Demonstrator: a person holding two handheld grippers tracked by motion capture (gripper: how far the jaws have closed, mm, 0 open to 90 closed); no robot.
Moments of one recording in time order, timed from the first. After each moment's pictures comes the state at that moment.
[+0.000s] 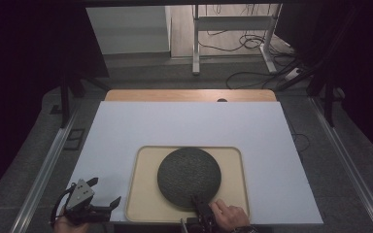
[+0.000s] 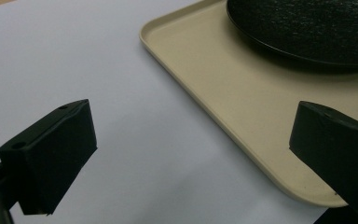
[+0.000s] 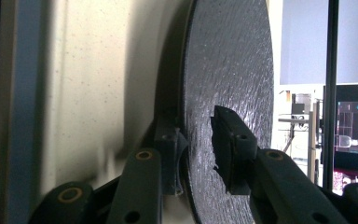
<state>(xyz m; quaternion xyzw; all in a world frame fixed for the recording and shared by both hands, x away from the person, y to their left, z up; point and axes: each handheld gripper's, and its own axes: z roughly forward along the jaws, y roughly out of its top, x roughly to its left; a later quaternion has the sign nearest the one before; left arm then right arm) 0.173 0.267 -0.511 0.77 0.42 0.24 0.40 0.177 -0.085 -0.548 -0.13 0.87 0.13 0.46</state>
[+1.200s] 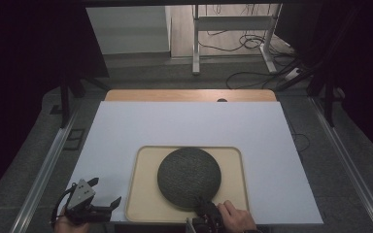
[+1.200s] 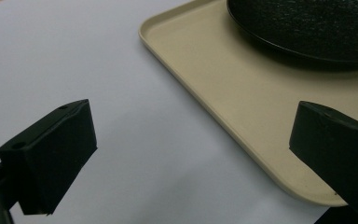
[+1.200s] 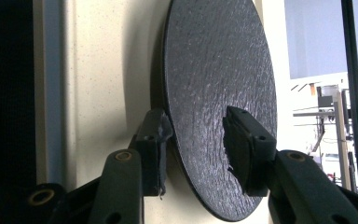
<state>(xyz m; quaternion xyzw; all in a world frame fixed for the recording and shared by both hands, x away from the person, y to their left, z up) 0.174 0.265 -0.513 0.78 0.42 0.24 0.40 0.169 -0.099 -0.525 -0.09 0.89 0.17 0.42</state>
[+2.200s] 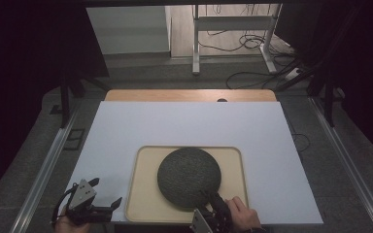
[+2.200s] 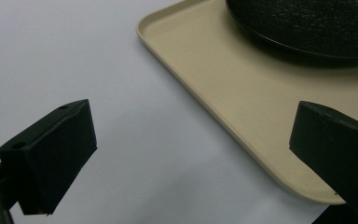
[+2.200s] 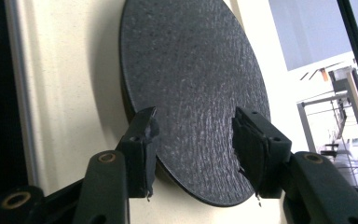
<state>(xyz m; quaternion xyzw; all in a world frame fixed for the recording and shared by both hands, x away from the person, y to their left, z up) 0.174 0.264 -0.513 0.78 0.42 0.24 0.40 0.179 -0.114 -0.508 -0.02 0.89 0.22 0.40</state>
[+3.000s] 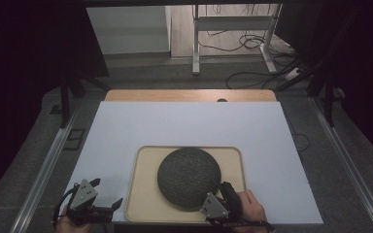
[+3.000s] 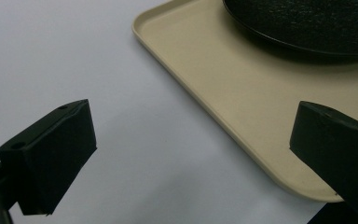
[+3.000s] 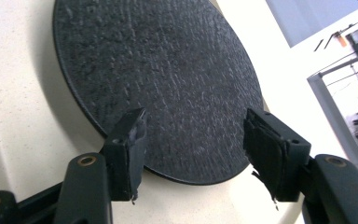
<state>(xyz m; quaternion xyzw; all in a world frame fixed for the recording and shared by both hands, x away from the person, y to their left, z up) 0.174 0.262 -0.514 0.78 0.42 0.24 0.39 0.204 -0.137 -0.495 0.08 0.89 0.26 0.36</state>
